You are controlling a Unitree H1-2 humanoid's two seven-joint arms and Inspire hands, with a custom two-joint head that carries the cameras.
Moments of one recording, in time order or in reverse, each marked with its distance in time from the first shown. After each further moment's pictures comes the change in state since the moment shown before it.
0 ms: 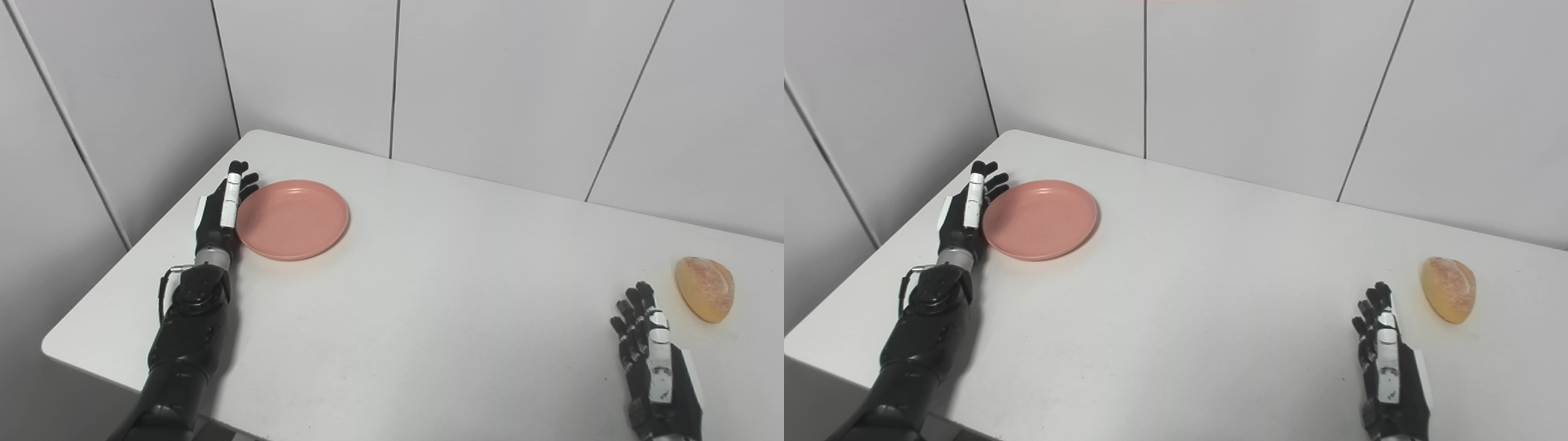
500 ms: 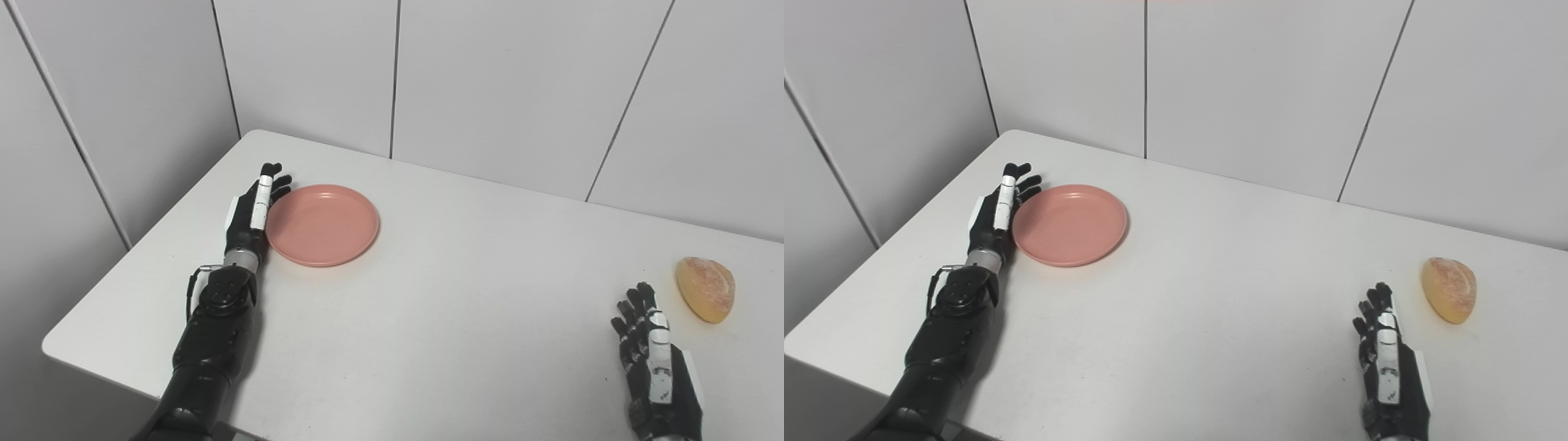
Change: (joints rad) left arm -0.012 -0.050 -0.077 -0.034 0.005 0.011 -0.007; right arm 0.001 0.002 0.004 -0.001 -0.003 0.000 -0.011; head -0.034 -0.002
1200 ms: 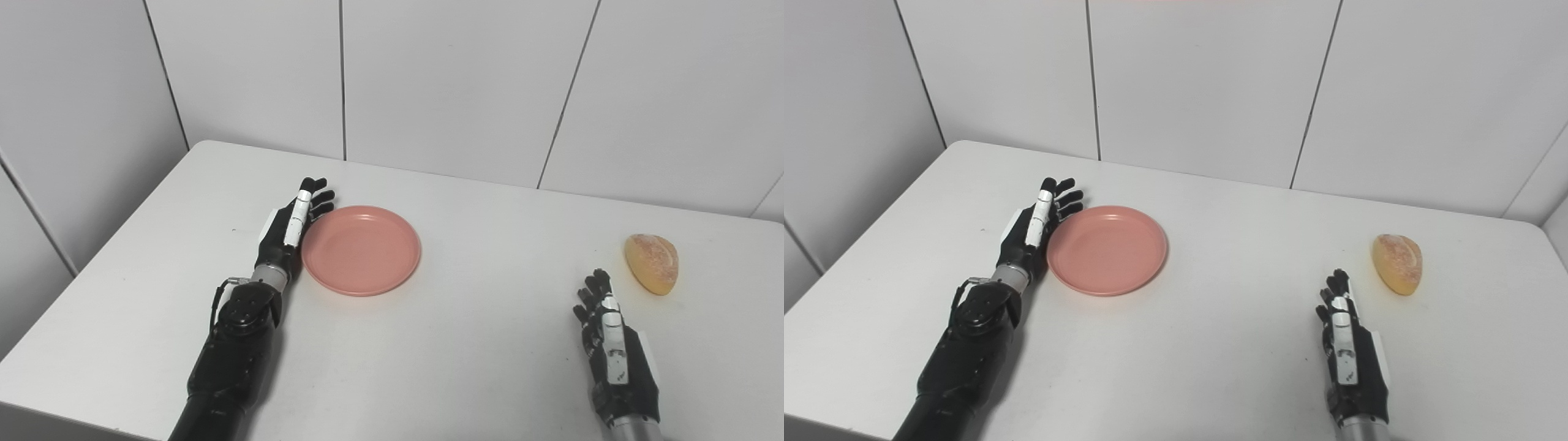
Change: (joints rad) left arm 0.013 -0.109 -0.114 -0.145 0.022 0.105 -0.088; right arm 0.027 0.038 0.019 -0.059 -0.058 0.041 -0.045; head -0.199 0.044
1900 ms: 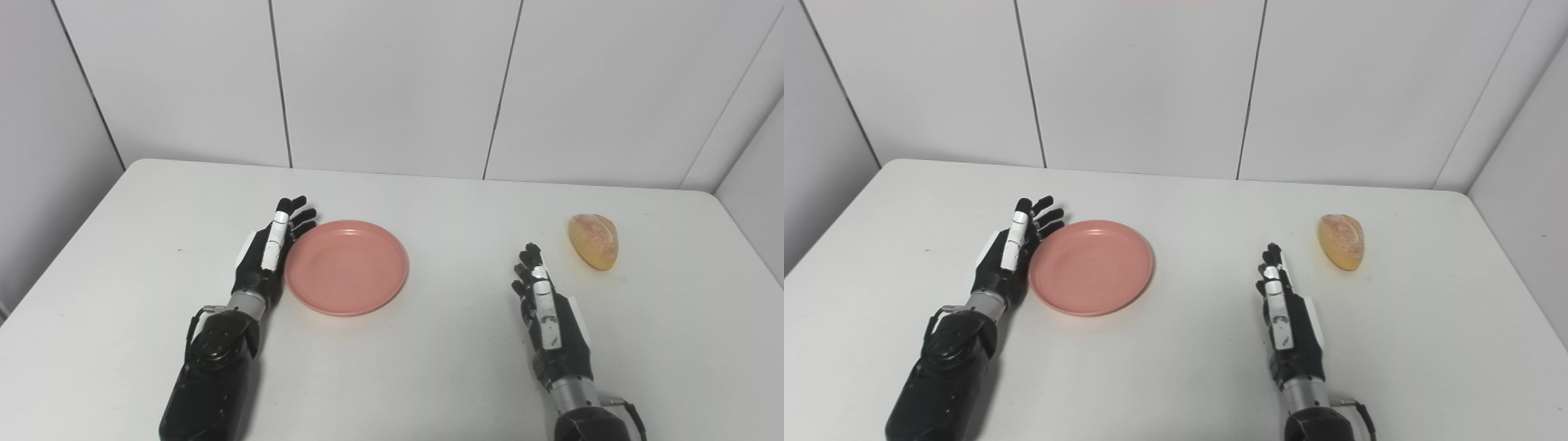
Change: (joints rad) left arm 0.026 -0.065 -0.043 -0.067 0.012 0.042 -0.043; right arm -0.028 0.035 0.028 -0.004 -0.036 0.029 -0.031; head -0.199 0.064
